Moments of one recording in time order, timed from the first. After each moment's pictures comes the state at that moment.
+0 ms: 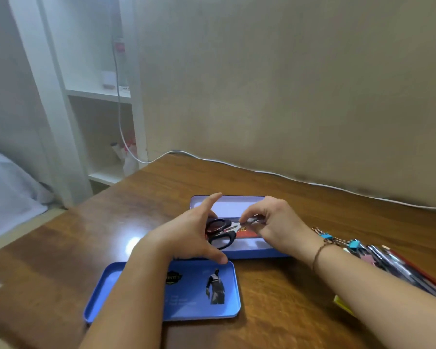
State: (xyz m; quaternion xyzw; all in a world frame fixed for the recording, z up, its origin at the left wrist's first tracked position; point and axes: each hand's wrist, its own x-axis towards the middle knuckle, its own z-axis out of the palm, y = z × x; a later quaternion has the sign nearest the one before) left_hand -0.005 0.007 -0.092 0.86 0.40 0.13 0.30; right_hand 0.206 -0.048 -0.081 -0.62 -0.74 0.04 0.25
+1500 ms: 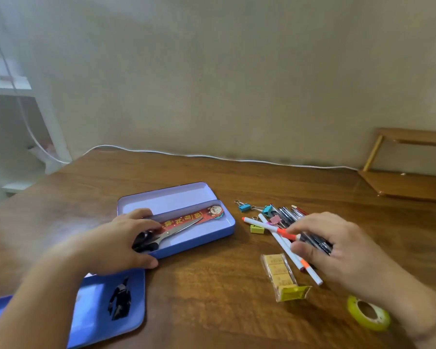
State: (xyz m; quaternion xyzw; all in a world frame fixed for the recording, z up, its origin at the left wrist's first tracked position) left_hand 0.020 -0.024 -0.085 0.92 0.38 -0.04 0.13; right_hand 0.311 -0.255 -0.060 -0.75 -0.62 0.03 0.22
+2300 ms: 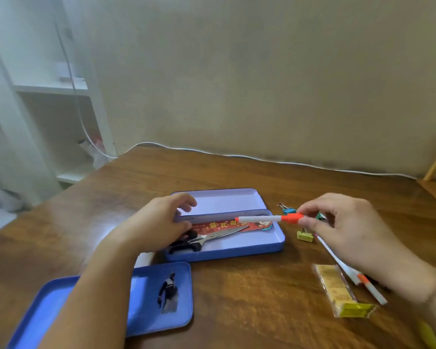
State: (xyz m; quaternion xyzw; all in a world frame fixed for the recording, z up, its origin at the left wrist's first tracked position) left_hand 0.013 -0.013 -0.082 0.86 0.42 0.16 0.22; right_hand 0.277 -0.180 -0.054 -0.75 -0.60 -0.03 0.27
